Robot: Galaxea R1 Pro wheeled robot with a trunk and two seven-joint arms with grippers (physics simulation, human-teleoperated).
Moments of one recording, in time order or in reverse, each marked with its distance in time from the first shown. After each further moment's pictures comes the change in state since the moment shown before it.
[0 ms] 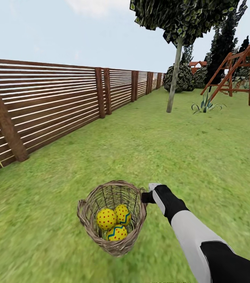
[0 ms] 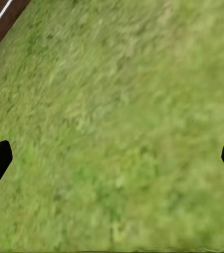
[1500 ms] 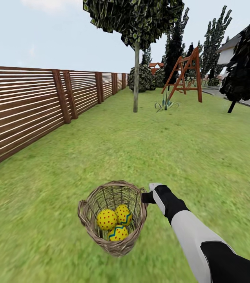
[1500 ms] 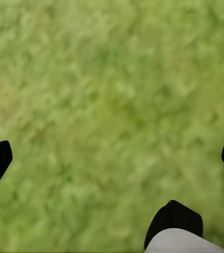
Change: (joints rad) left arm 0.048 -0.422 0.000 0.016 -0.004 -0.131 -0.193; right arm 0.000 -0.002 -0.001 0.002 0.004 0.000 -0.004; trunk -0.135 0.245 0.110
